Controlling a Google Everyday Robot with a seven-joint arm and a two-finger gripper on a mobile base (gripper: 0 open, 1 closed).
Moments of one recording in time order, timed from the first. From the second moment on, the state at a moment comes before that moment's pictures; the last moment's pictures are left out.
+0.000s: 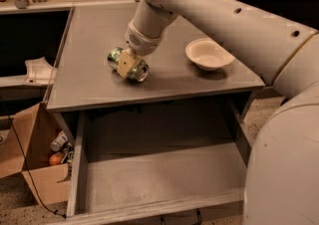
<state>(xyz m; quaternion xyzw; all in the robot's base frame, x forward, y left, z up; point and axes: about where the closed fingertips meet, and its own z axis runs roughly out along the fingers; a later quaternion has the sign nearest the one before) 0.637 0.064 0.843 -0.44 0.87 0.15 0.16</state>
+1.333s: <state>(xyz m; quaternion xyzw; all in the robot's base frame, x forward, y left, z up) 0.589 0.031 0.886 -0.48 0.83 0.15 0.23</state>
